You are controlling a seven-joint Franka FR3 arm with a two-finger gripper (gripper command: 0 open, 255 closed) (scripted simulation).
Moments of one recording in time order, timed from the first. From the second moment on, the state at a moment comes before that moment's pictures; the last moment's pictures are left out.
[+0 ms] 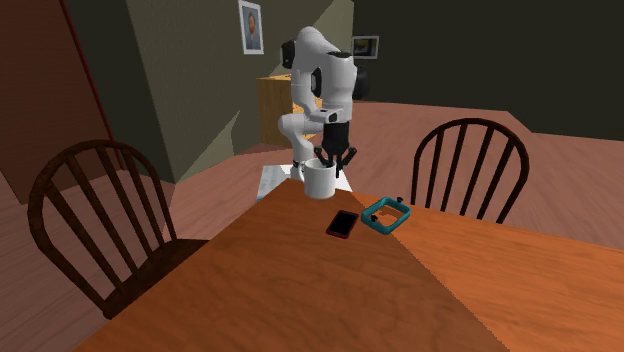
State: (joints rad) arm 0.11 -0.02 0.02 -1.99 -0.03 2.05 0.19
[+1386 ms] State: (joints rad) arm 0.33 0.16 0.21 -1.77 -0.09 1.99 0.62
